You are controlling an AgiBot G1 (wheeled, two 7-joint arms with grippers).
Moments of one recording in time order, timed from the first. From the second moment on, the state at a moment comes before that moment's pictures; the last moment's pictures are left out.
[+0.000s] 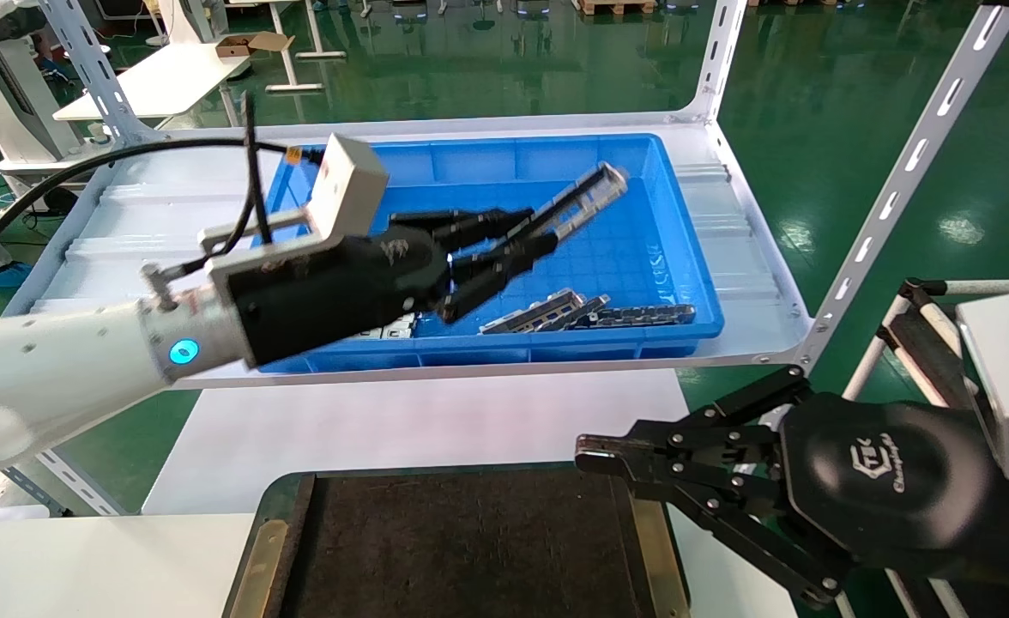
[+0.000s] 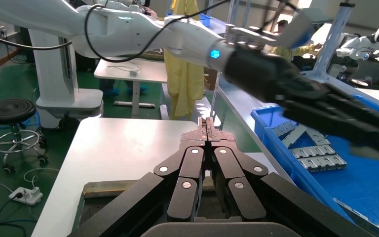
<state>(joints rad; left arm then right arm) -1.37 0.97 0.72 -0.97 0.79 0.92 -0.07 1.09 -0.59 -0.34 1.28 -0.69 -1.47 0.16</state>
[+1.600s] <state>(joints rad) -0.74 1.26 0.91 -1.14 0.78 -0.04 -0.22 1.09 -0.59 -0.34 1.28 -0.69 -1.47 0.16</state>
